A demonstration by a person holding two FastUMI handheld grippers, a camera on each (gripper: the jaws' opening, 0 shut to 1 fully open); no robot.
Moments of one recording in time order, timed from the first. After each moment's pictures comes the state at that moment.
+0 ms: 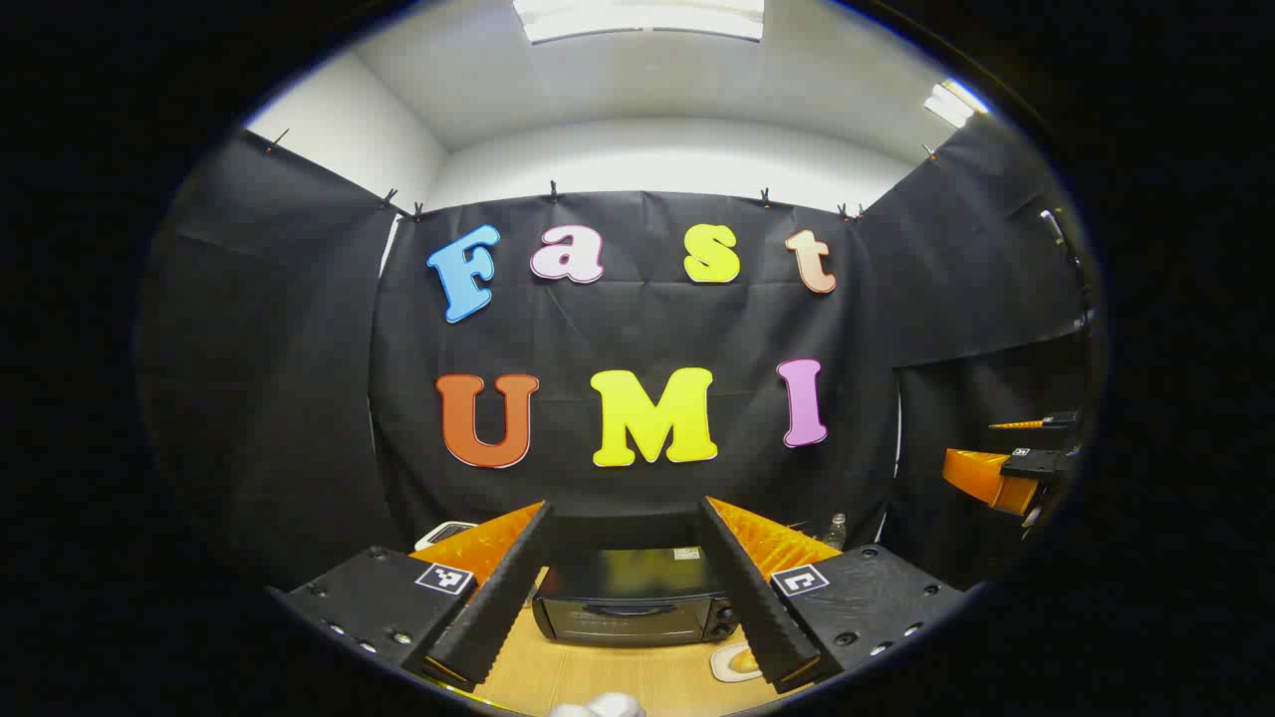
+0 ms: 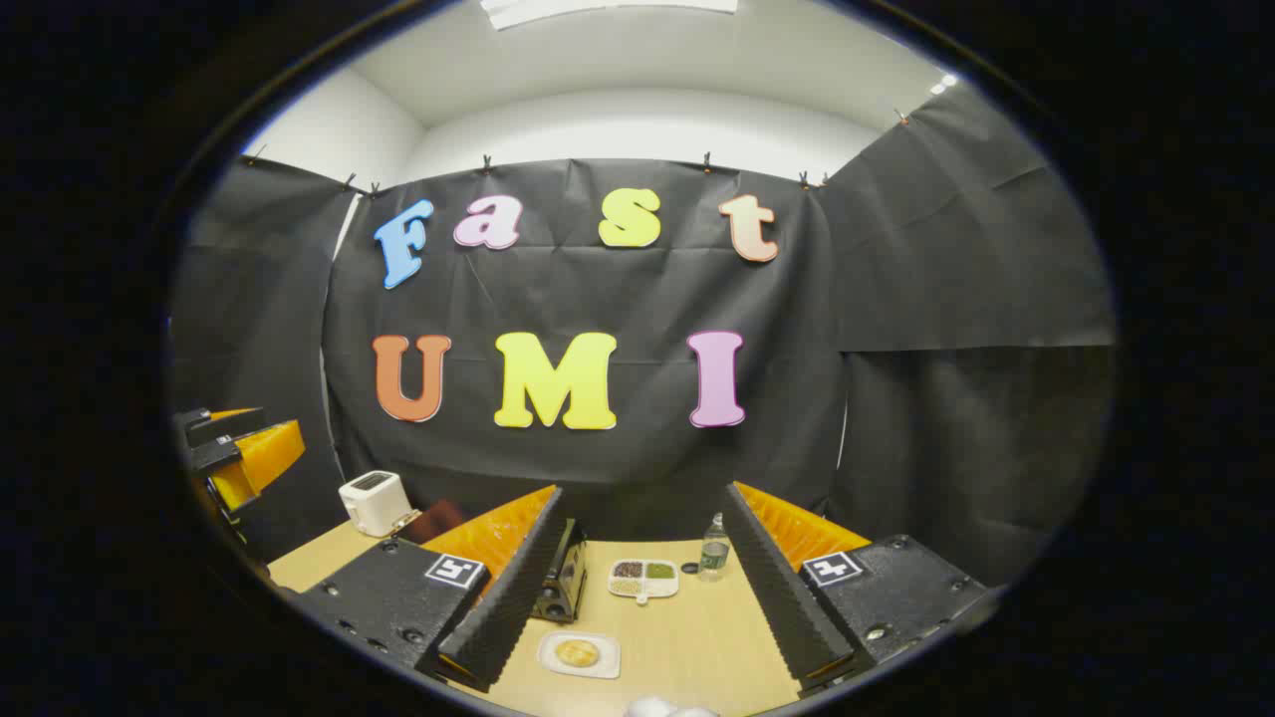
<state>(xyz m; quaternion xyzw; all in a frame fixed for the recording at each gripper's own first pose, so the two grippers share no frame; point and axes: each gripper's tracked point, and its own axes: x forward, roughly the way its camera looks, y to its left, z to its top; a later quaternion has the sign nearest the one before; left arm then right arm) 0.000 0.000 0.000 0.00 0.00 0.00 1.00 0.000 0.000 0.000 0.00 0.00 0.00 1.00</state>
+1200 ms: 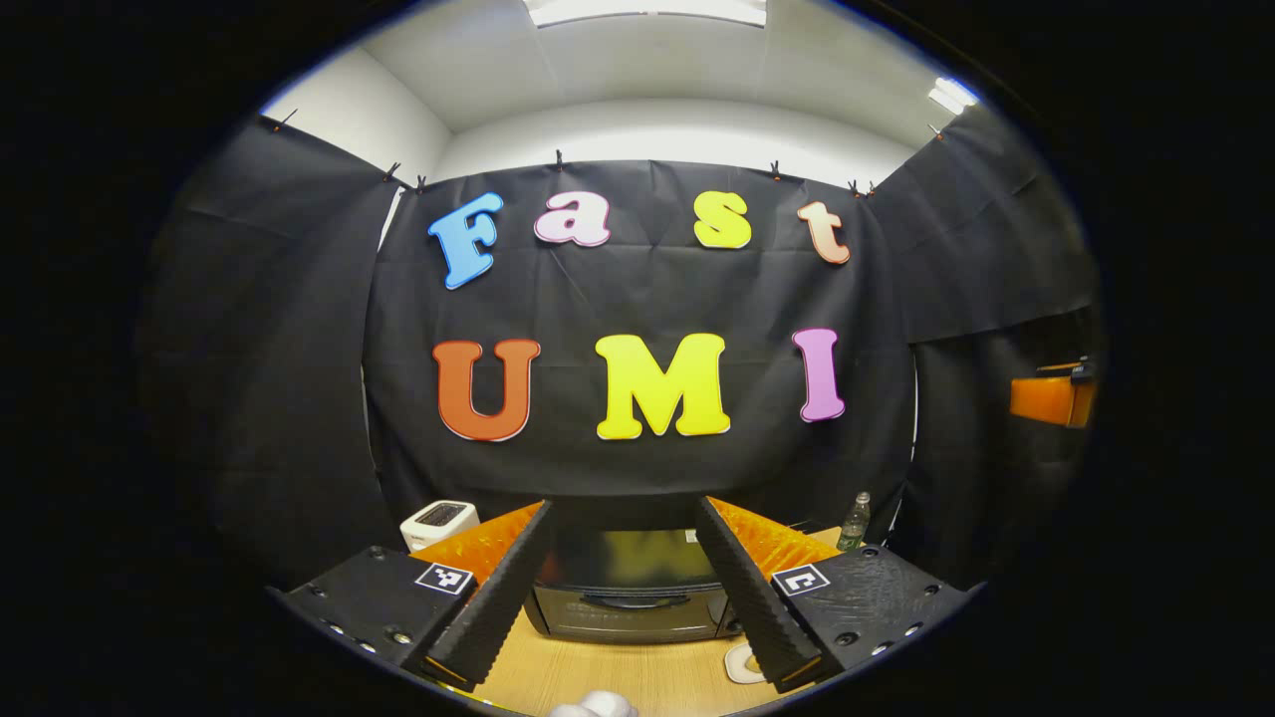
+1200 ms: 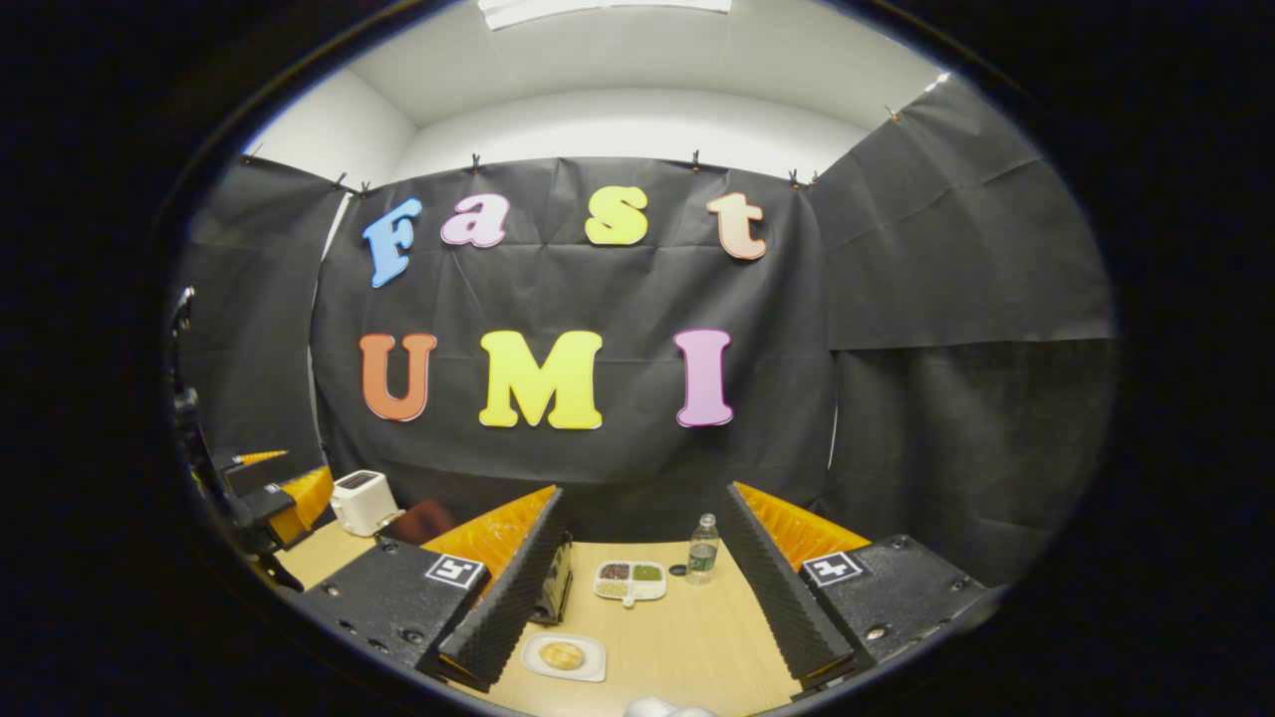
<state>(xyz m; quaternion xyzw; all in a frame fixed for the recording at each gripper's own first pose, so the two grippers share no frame) 0.051 0.003 -0.085 0.00 0.03 0.01 1.00 0.012 -0.024 -0.011 0.00 0.00 -0.01 1.00</state>
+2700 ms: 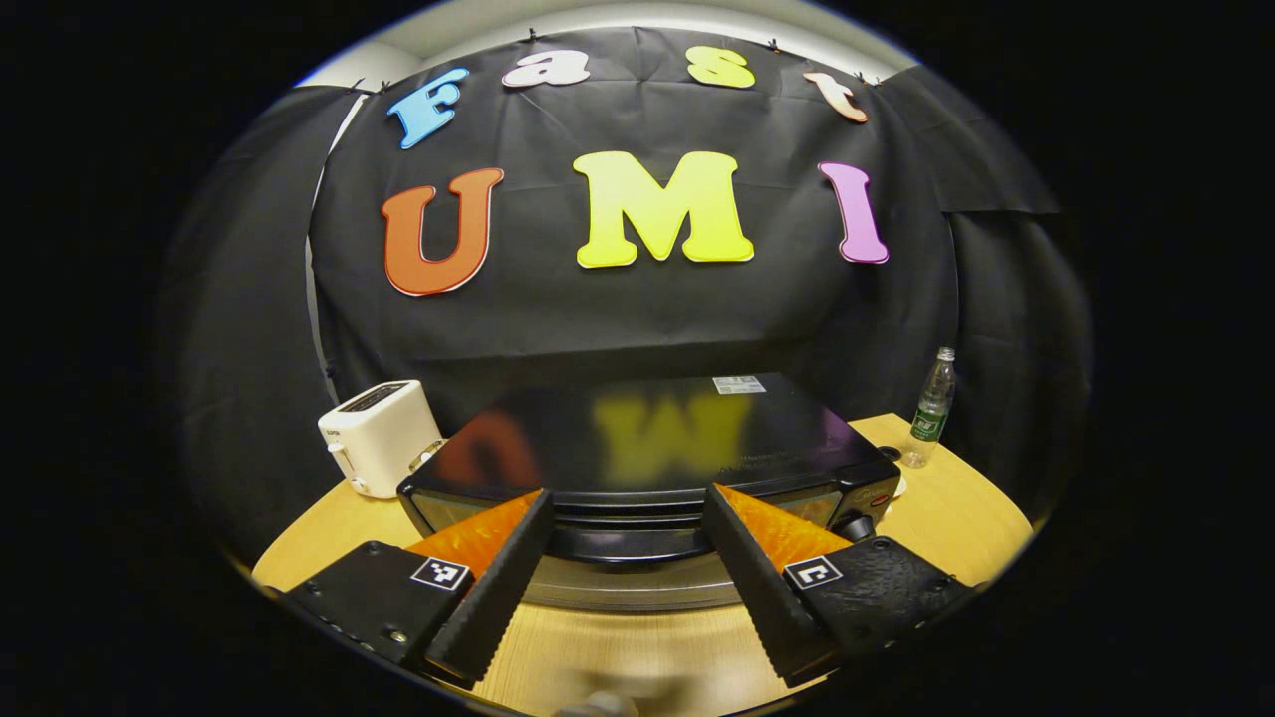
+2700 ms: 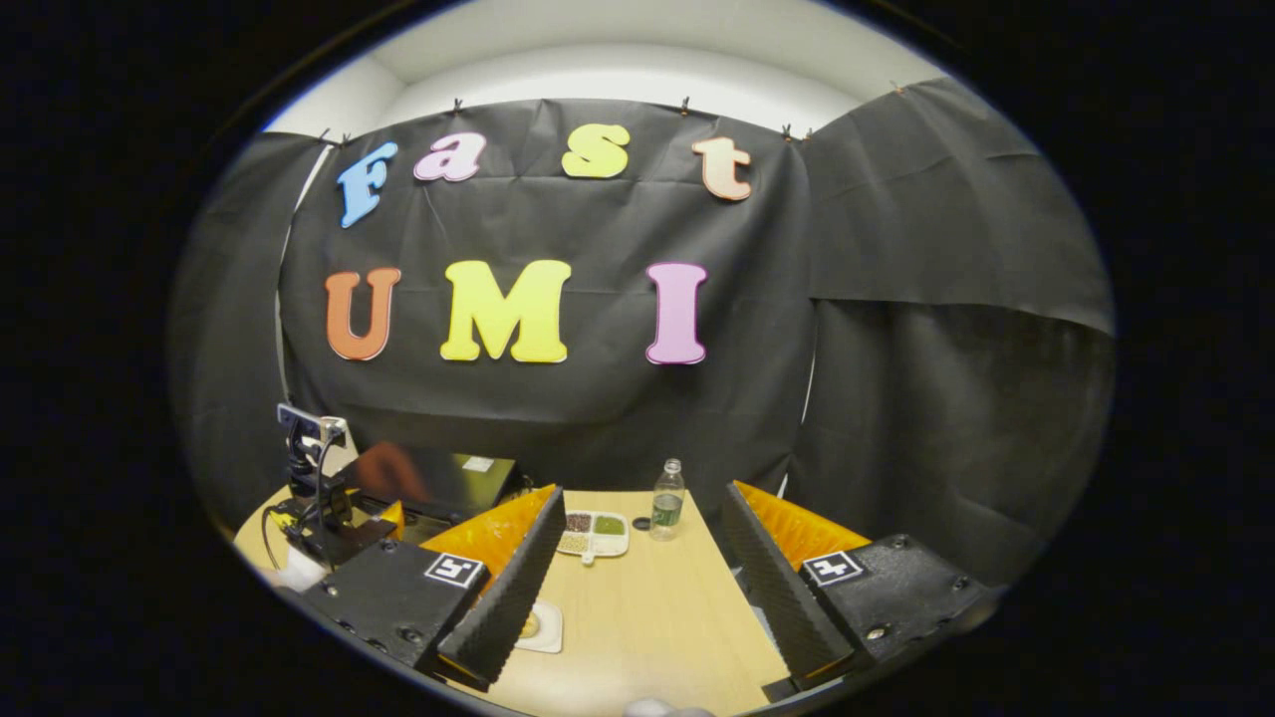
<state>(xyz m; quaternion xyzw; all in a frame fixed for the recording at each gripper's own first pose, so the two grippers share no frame) 0.162 -0.004 -0.308 0.02 0.19 0.01 0.98 0.038 -0.059 -0.074 -0.02 0.09 -0.05 0.99</state>
